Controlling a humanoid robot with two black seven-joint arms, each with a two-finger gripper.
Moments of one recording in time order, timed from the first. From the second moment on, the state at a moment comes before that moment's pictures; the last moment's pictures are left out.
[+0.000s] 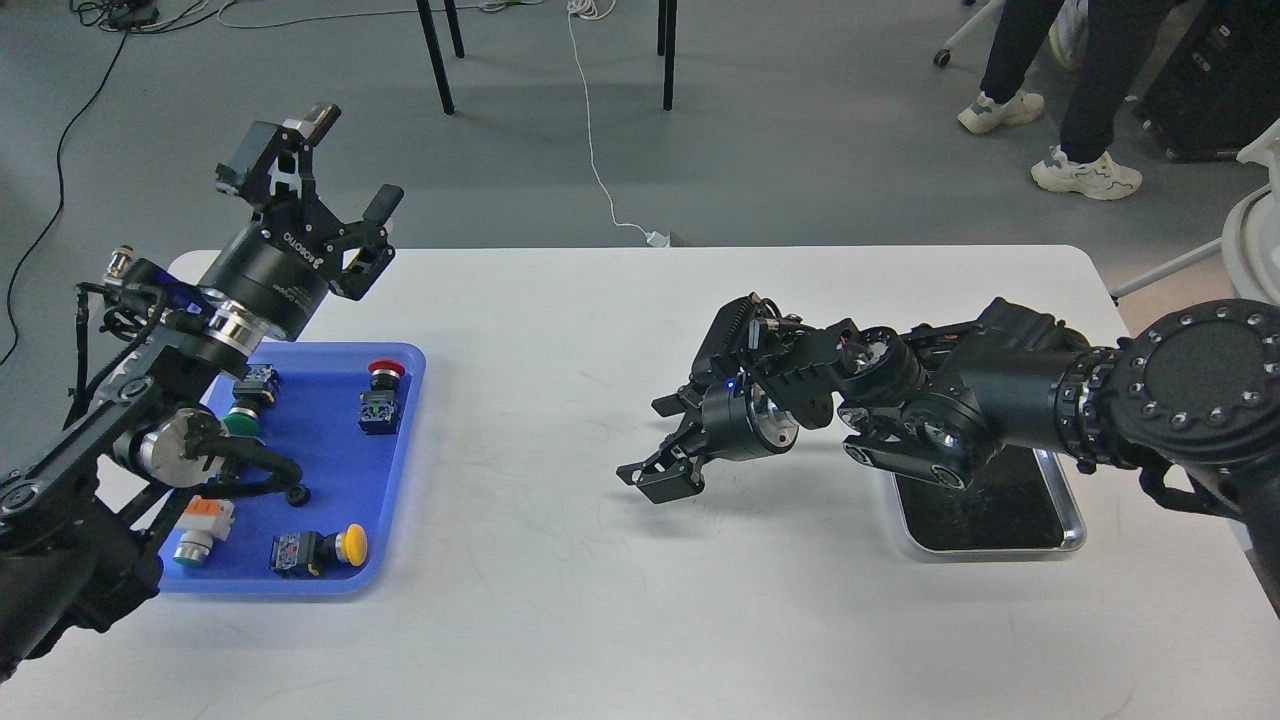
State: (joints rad) left arm -0.44 0.42 -1.06 -1.15 0.56 -0.32 -0.38; right arm 1.30 0.00 -0.69 0.77 -1.30 -0.08 0.49
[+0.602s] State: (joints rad) left arm -0.44 0.42 -1.06 -1.16 0.56 -0.32 -0.38; right arm 1.26 0.00 -0.72 0.69 -1.30 -0.08 0.49
